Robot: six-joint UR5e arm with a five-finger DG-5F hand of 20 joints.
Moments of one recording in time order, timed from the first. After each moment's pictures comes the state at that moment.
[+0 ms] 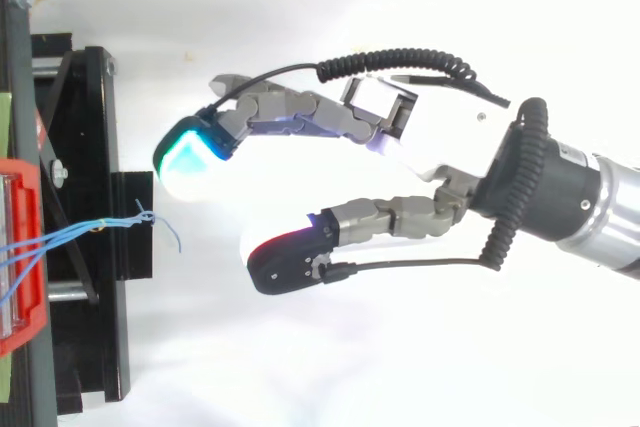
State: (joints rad) arm 0.24 -2.28 -1.42 -2.50 -0.98 -0.23
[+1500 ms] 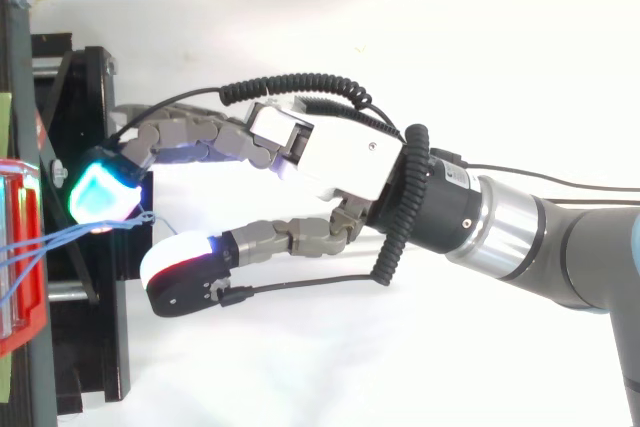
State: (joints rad) arm 0.24 -2.48 -1.22 -2.36 -1.00 -0.32
